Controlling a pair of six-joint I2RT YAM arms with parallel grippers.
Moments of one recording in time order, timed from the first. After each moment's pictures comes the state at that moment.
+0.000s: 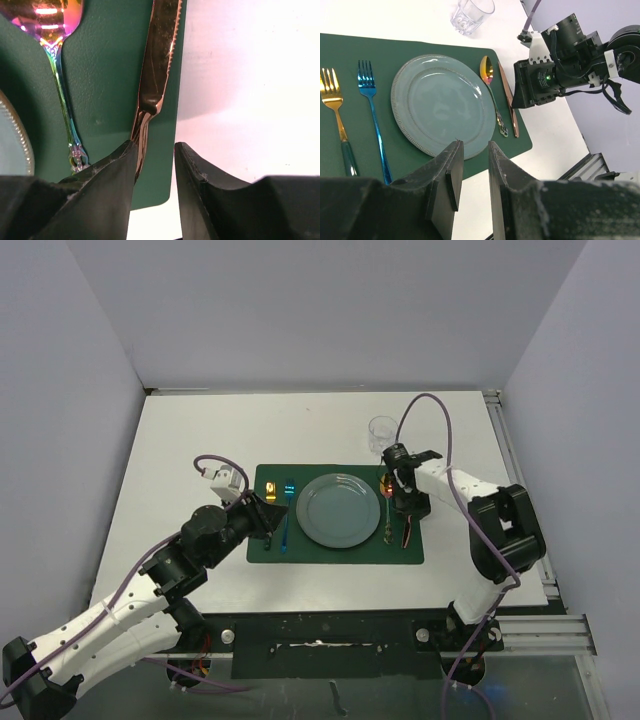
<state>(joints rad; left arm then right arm) -0.82 0.70 0.56 -0.08 -0.20 -0.71 0.39 1.73 1.11 -0.80 0.32 0.32</state>
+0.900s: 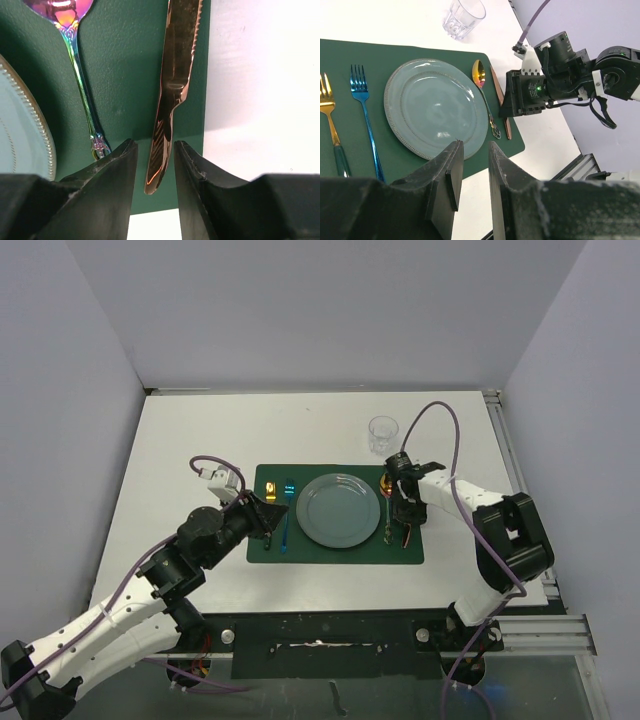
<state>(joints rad) -0.82 0.68 0.56 -0.06 -0.19 -0.73 0.40 1.65 0.99 -0.71 0.23 0.45</state>
